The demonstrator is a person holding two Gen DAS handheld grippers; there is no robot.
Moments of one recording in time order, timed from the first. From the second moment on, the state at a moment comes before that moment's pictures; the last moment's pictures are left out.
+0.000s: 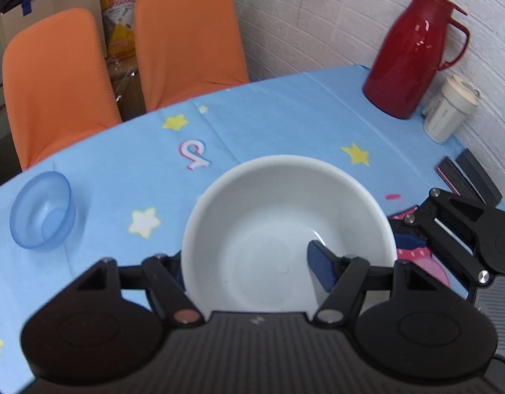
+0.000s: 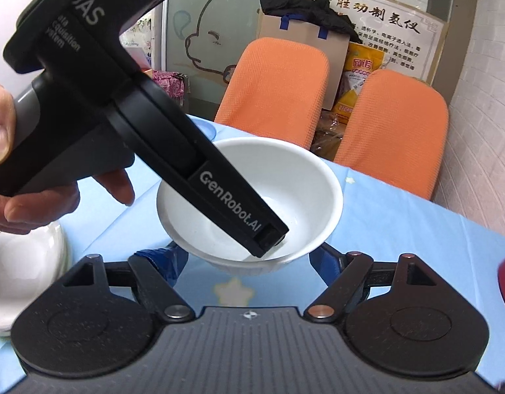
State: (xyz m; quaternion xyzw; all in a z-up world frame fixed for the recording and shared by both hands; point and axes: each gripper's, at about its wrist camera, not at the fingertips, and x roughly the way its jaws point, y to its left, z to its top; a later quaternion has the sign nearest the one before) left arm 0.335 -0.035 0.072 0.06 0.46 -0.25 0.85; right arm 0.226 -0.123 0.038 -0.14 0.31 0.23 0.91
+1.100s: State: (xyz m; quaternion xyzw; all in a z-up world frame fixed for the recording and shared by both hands) left arm 0.243 -0.027 0.060 0.06 0.48 -0.28 0.83; right arm 0.094 -0.173 0.007 -0.11 0.37 0.23 0.89
